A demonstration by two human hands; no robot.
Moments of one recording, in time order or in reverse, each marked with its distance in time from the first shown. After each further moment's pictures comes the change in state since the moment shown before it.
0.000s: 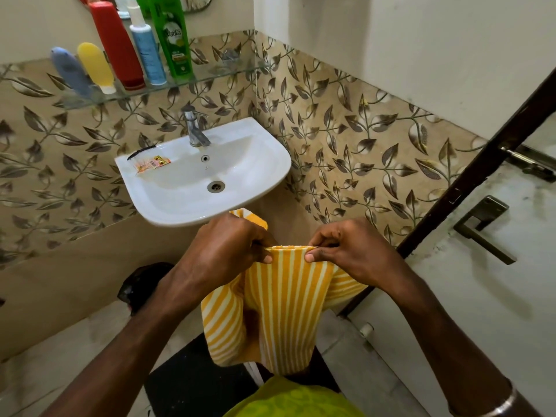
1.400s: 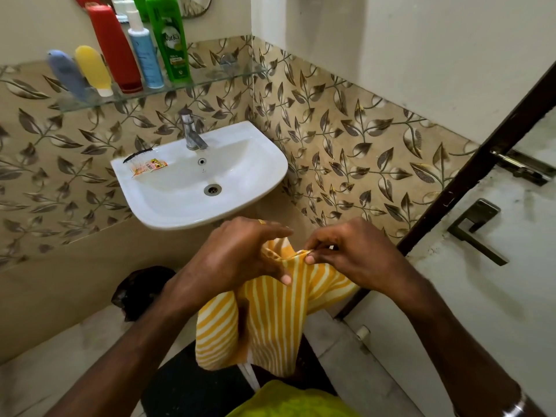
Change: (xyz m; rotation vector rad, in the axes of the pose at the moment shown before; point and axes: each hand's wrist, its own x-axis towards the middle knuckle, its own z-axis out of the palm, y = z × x) left_hand 0.001 0.011 -0.003 -0.097 -0.046 0.133; right_hand -0.004 -0.005 -0.005 -0.222 0.033 -0.121
